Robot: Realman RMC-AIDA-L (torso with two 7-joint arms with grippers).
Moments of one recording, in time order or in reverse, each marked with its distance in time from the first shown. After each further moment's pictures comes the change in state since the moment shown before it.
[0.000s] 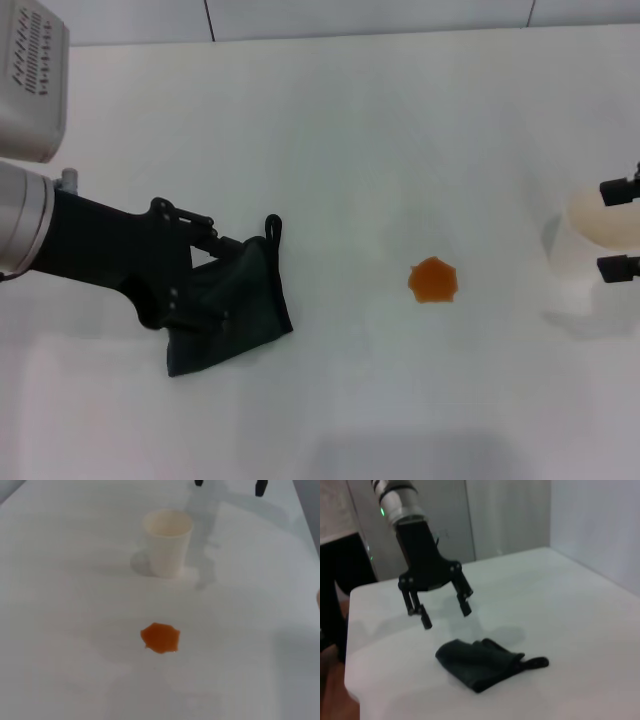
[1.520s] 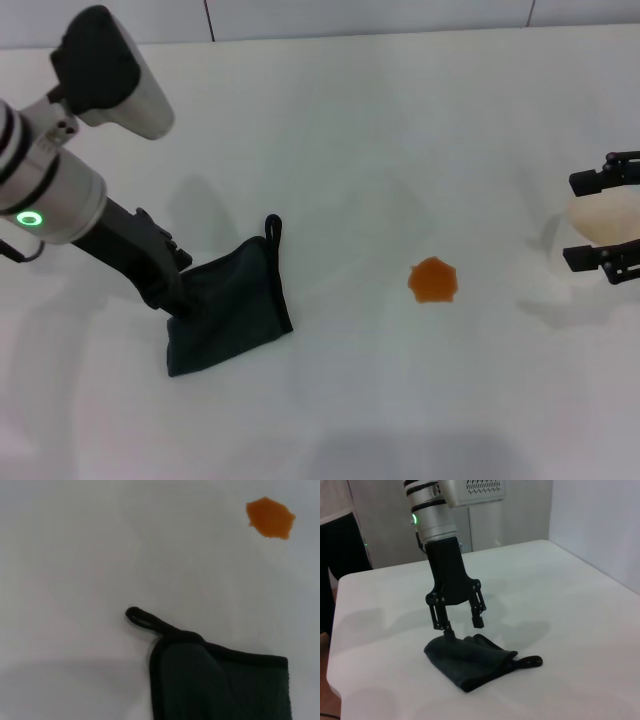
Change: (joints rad) left arm -0.232 -0.001 0.090 -0.292 0.391 -0.154 -0.294; right arm 0.025 0.042 -0.037 -0.011 -0.048 0.067 -0.016
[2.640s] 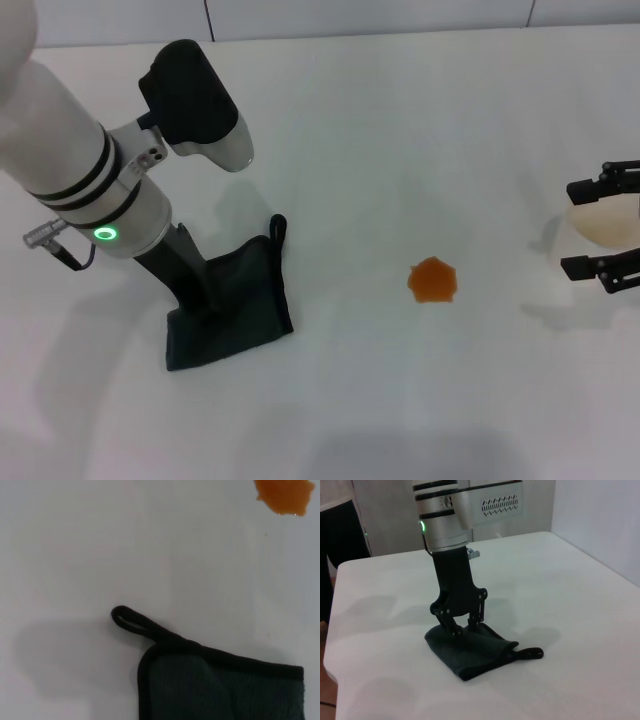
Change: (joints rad) left arm -0.055 0.000 0.260 -0.075 0.007 -0.126 -0.173; right arm -0.009 0.002 -0.023 0.020 -0.020 0.033 -0.049
